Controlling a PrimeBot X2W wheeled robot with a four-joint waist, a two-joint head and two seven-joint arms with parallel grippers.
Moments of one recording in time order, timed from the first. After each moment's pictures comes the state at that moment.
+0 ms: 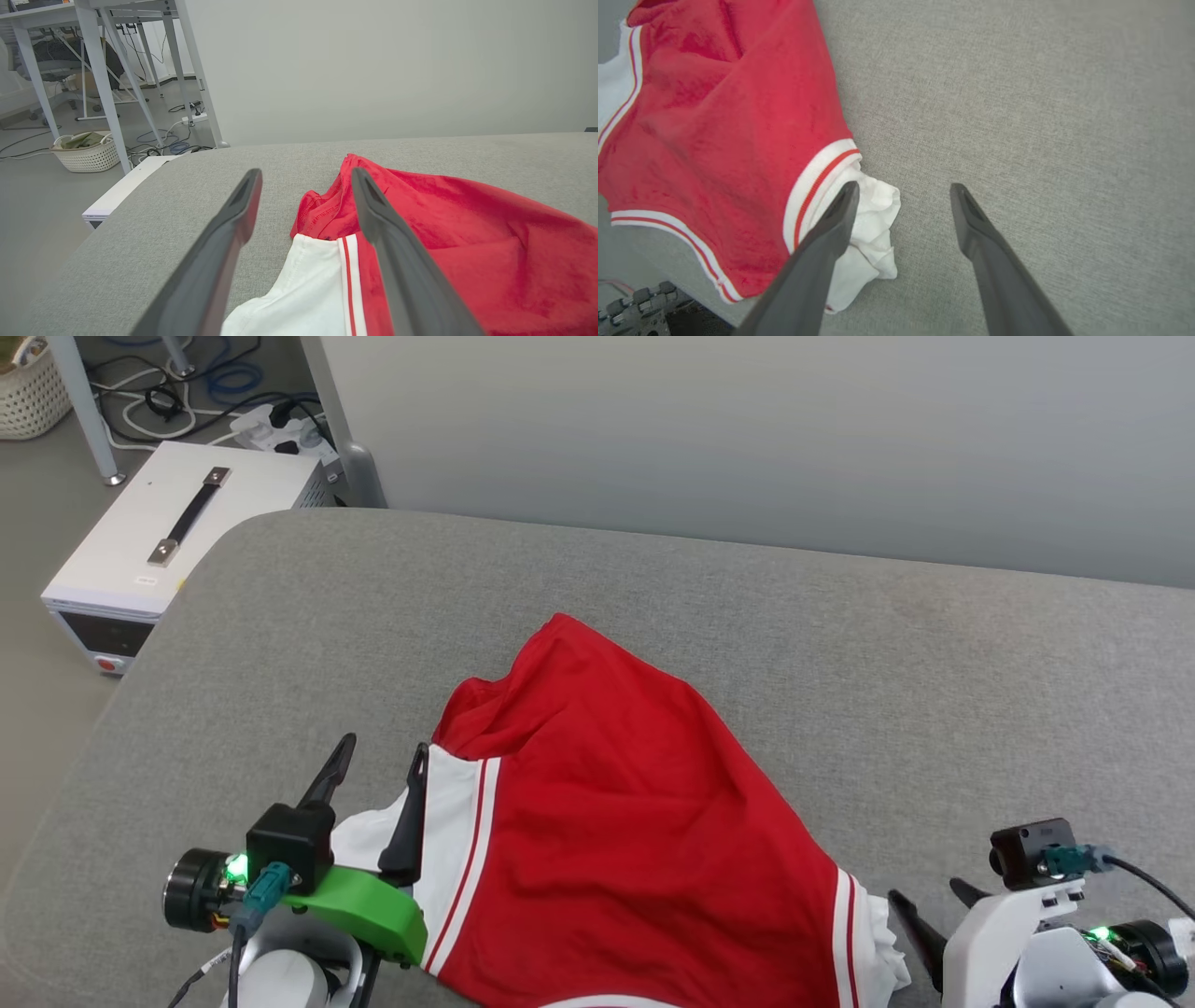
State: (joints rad) left arm -0.13 0.35 -0.35 0.17 -0.36 0.08 -0.25; right arm 0.06 -0.24 0.11 -0.03 0.30 0.13 0.47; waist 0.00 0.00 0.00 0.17
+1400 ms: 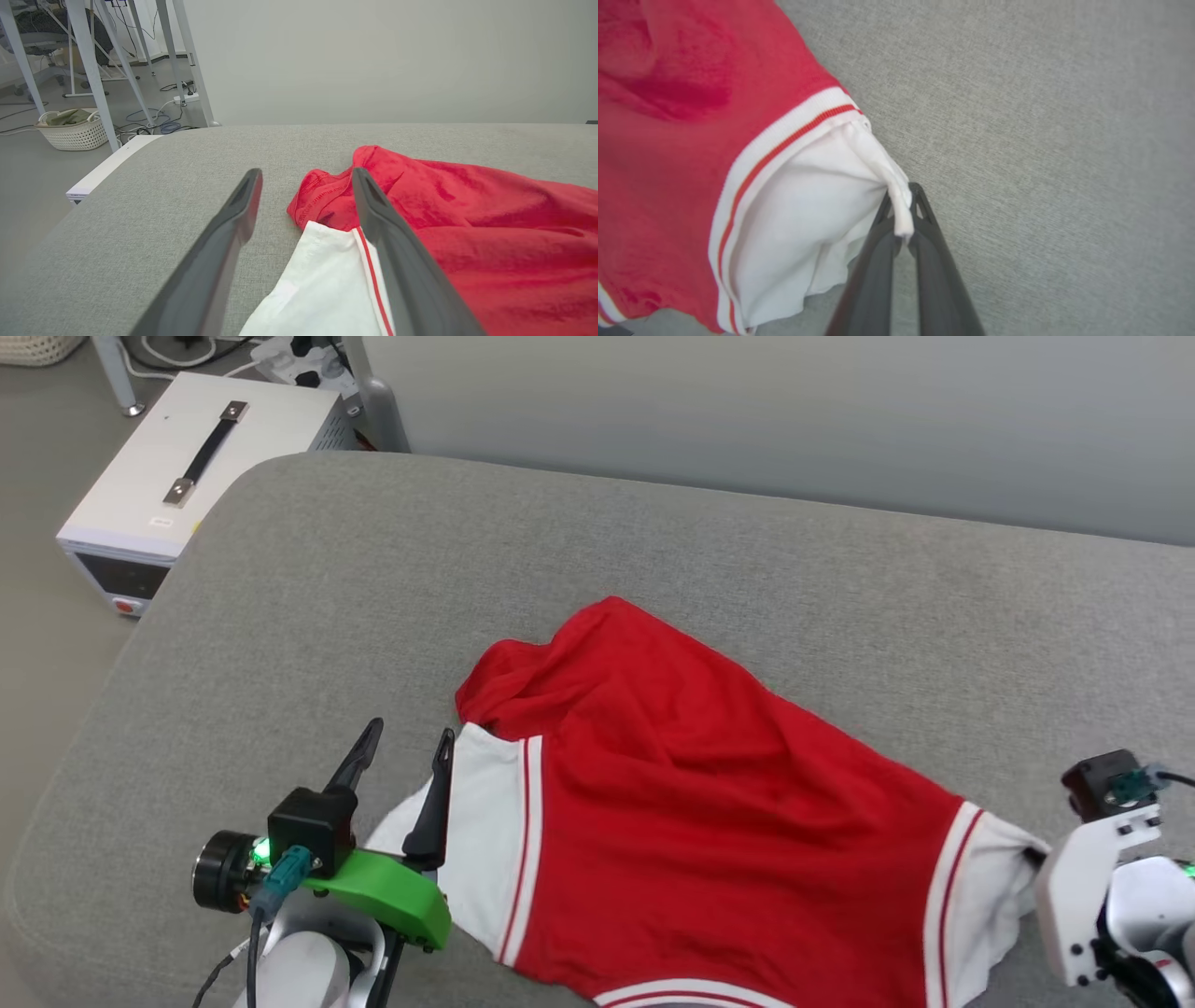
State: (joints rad) left arm -0.16 0.28 -0.32 0.22 -0.32 0.02 -0.26; right arm -0.09 -0.43 0.13 0.08 0.32 0.13 0.66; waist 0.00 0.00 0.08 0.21
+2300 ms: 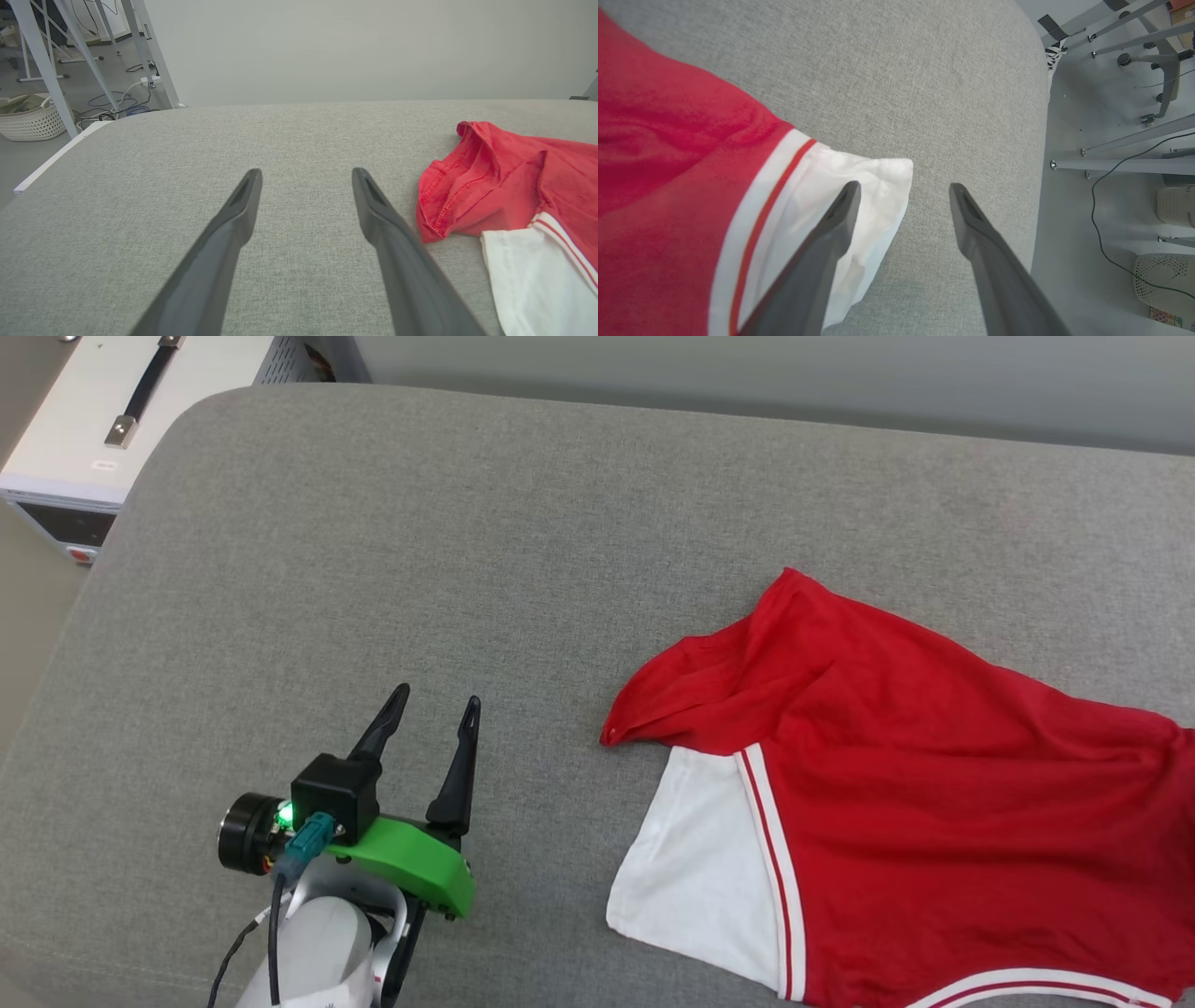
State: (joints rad) left arm -0.22 0.21 -0.29 0.26 -0.27 -0.03 -0.26; right arm -0.32 -0.78 0.13 0.45 0.25 0.13 0.42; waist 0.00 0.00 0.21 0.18
